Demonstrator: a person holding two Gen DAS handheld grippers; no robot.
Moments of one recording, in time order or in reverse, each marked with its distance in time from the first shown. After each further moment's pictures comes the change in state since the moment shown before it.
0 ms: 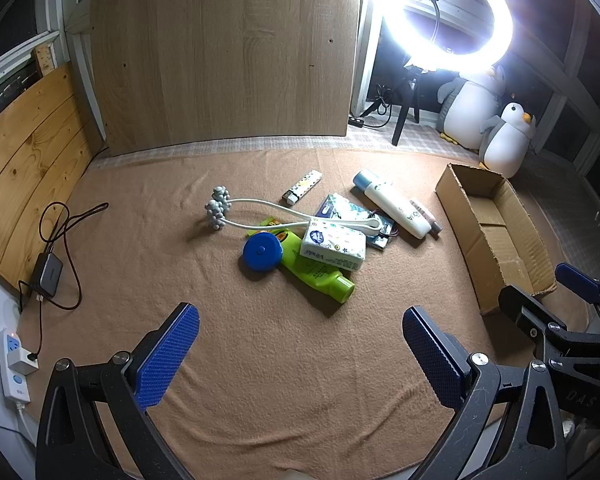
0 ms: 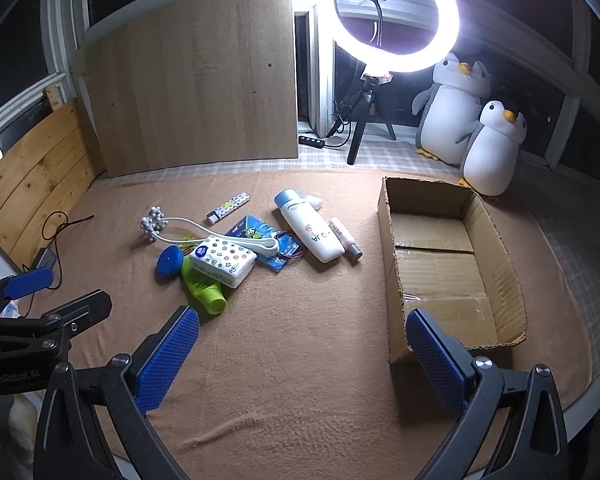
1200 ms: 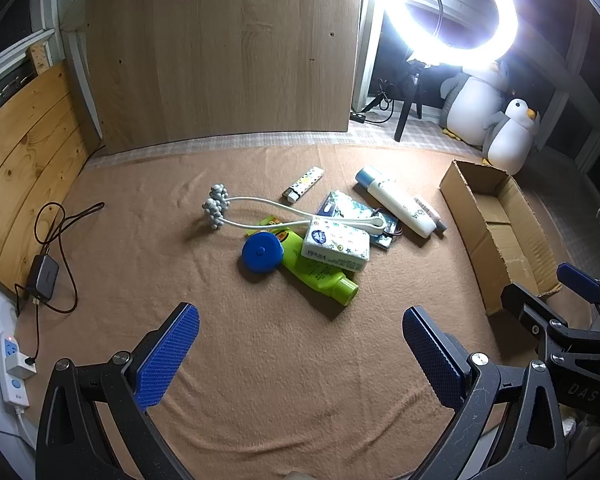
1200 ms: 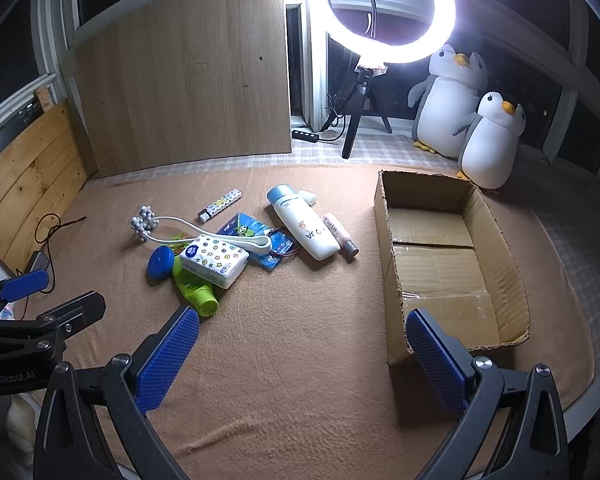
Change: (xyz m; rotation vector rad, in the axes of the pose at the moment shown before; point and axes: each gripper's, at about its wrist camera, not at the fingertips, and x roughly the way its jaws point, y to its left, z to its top) left arm 0.013 0.002 0.002 0.012 0.012 -0.009; right arm 0.013 -0.003 0.003 0.035 0.015 -0.026
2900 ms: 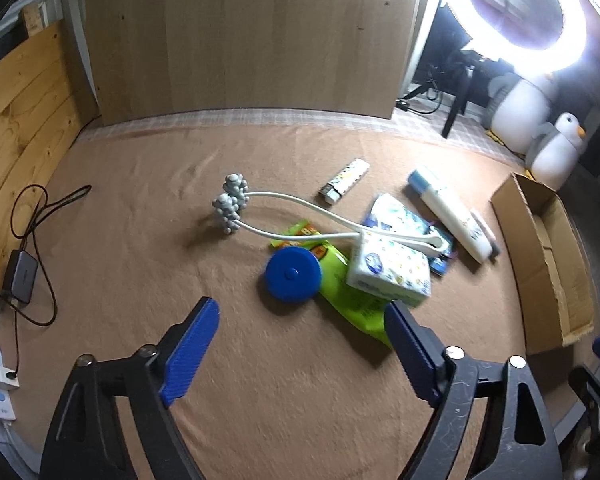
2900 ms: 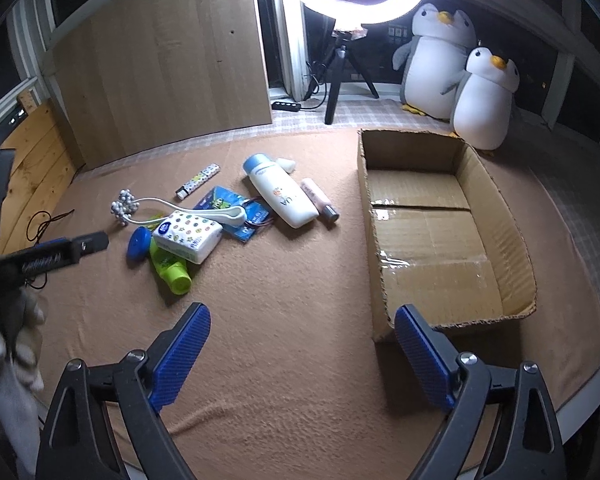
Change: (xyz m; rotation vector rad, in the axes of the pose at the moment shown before) left arm 0.095 0.043 0.039 -0.069 0.099 -0.004; right arm 0.021 -0.037 -0.017 0.102 0.087 -0.012
